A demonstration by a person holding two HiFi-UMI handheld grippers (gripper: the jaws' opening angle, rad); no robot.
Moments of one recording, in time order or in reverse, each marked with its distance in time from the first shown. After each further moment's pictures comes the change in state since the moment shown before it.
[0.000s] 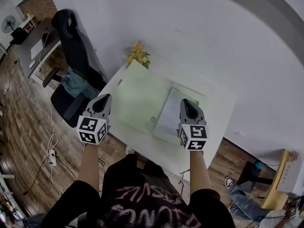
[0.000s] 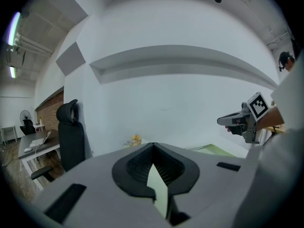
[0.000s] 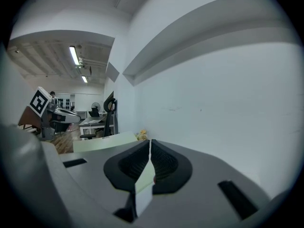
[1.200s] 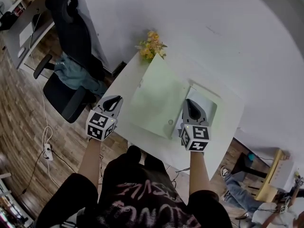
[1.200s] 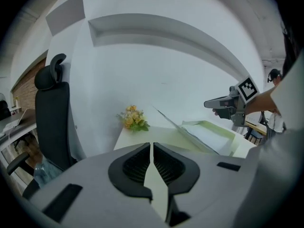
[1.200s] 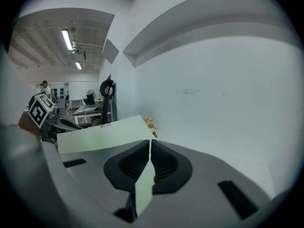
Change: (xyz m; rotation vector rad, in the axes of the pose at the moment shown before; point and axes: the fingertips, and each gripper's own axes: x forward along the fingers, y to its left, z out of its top) left arm 0.056 0.076 -0.125 -0.051 0.218 -0.256; right arm 0.094 0.082 -0.039 -0.013 0.165 -0.060
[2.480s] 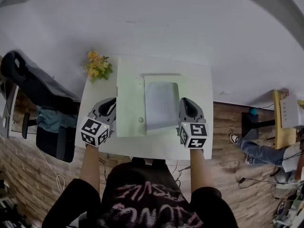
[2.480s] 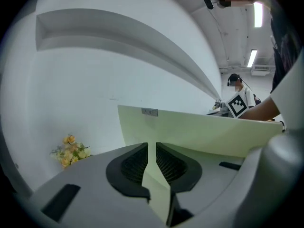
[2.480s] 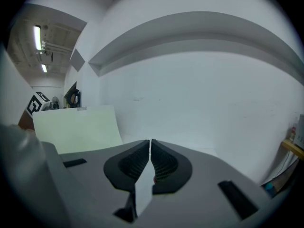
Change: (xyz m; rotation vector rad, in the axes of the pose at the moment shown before) left arm 0.076 -0.167 0.105 0.203 -0.143 -0.420; right arm -0.141 -0.142 -0.041 0.172 -0.061 -0.371
